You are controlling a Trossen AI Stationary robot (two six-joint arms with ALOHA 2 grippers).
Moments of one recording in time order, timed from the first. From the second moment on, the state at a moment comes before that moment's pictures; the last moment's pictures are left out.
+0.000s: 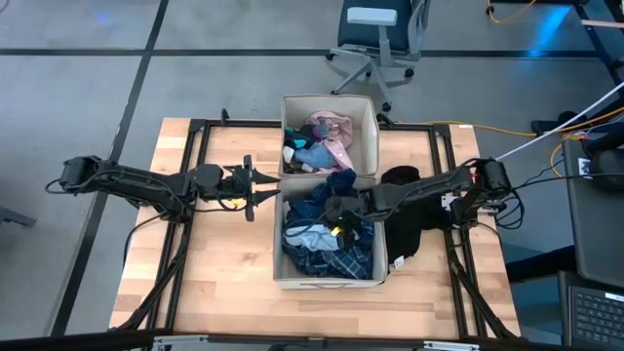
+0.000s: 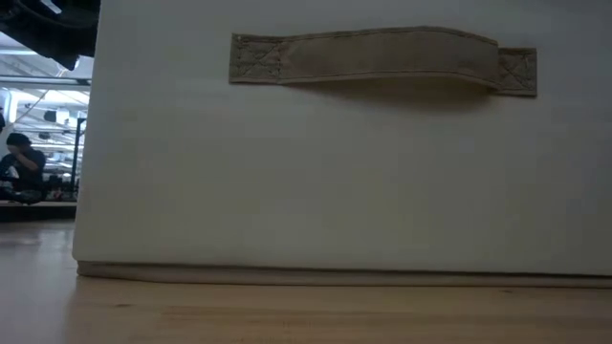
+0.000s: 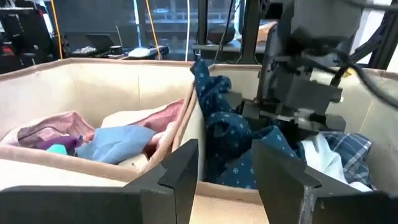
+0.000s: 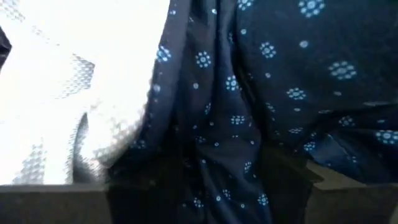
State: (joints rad) left arm 0.03 0.93 0.35 0.51 -0.14 0.00; right arm 0.13 1.74 1.22 -0.47 0.14 -0.14
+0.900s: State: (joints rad) left arm 0.03 0.93 0.35 0.48 -0.14 -0.02; right arm 0.59 1.06 1.09 -1.13 0.48 0.75
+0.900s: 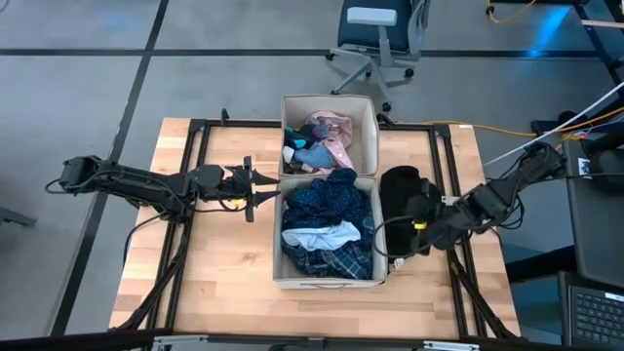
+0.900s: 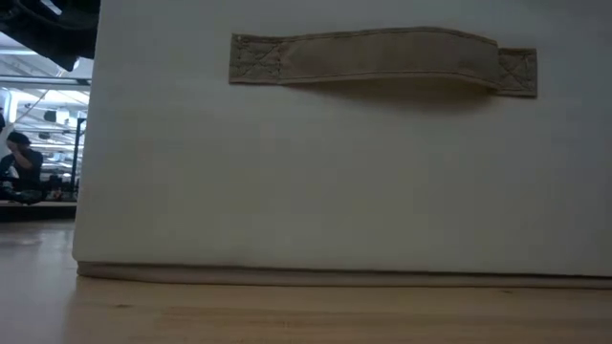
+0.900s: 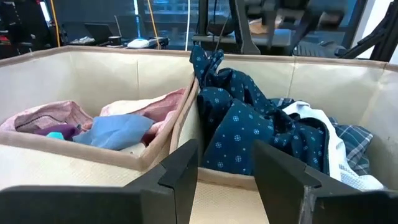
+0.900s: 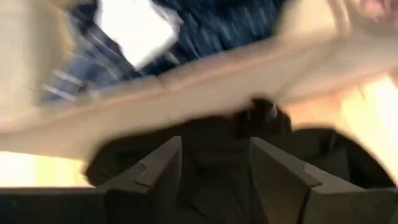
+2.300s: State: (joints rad) left arm 0.08 0.96 0.35 0.51 -0.14 -0.08; right arm 0.62 1.00 0.22 -0.35 0.61 0.86
